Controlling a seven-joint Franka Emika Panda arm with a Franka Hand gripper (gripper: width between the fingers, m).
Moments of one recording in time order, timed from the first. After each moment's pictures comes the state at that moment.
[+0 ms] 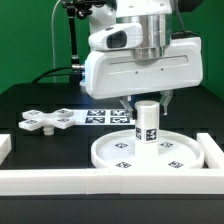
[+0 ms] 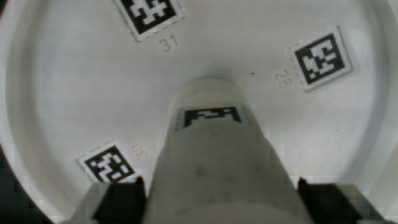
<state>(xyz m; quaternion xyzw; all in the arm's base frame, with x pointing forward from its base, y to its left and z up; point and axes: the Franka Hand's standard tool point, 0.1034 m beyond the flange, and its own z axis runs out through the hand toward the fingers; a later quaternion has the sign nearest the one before) 0.558 0.036 0.073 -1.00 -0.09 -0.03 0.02</state>
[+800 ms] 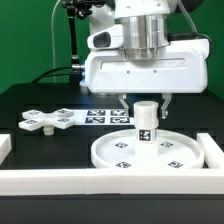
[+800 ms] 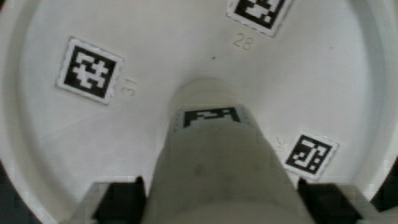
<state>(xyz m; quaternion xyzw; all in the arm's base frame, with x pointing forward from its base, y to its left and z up) 0.557 0.035 0.073 -0.97 0.25 -0.02 0.04</state>
